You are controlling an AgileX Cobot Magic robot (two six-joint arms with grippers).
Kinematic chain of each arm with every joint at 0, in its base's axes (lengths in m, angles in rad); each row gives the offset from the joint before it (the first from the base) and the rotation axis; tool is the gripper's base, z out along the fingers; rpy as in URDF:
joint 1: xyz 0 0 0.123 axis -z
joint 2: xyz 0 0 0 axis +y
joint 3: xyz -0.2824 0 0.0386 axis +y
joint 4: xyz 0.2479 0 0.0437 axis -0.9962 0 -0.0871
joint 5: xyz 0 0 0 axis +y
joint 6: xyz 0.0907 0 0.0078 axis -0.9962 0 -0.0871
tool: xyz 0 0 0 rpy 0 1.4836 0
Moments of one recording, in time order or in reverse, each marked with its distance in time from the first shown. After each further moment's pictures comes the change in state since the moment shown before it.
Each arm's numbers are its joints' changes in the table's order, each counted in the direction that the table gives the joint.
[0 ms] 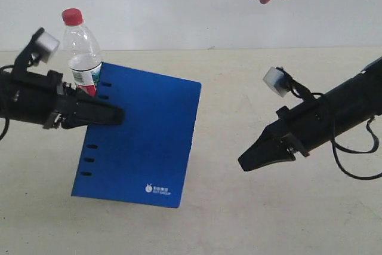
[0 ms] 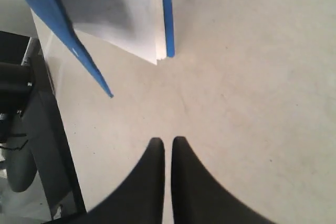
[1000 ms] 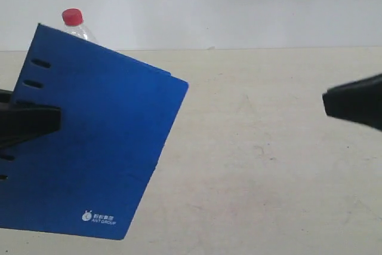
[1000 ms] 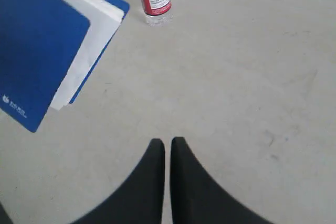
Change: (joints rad) left arm 0.000 -0.848 0.311 -0.063 -0.100 0.145; right arm 0.002 -1.174 0.346 0.196 -0.294 -0.318
